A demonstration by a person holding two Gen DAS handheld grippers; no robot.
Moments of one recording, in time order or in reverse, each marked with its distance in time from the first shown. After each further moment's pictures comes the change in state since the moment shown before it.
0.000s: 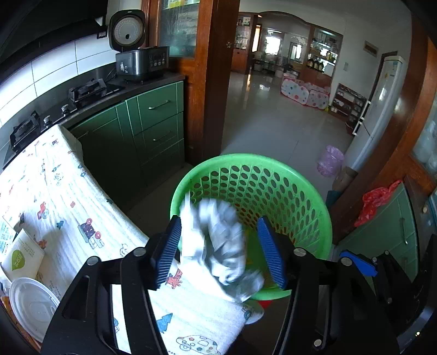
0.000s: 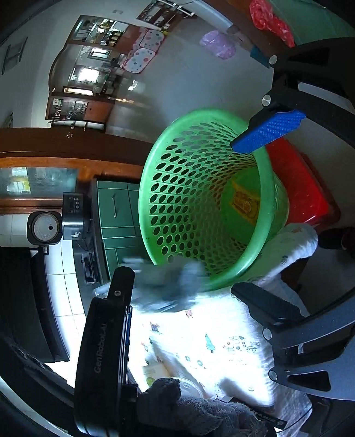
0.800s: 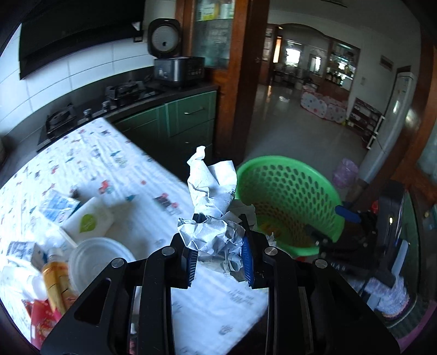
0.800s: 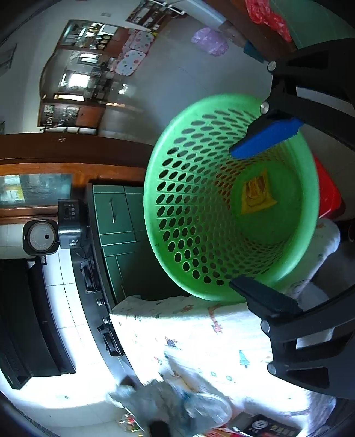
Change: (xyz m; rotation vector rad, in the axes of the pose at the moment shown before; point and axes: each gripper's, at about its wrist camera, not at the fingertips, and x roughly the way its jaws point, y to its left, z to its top) left arm -0.081 0.062 -0.031 -0.063 -0.047 0.074; right arm 0.036 -0.006 0.030 0.044 0.015 -0.015
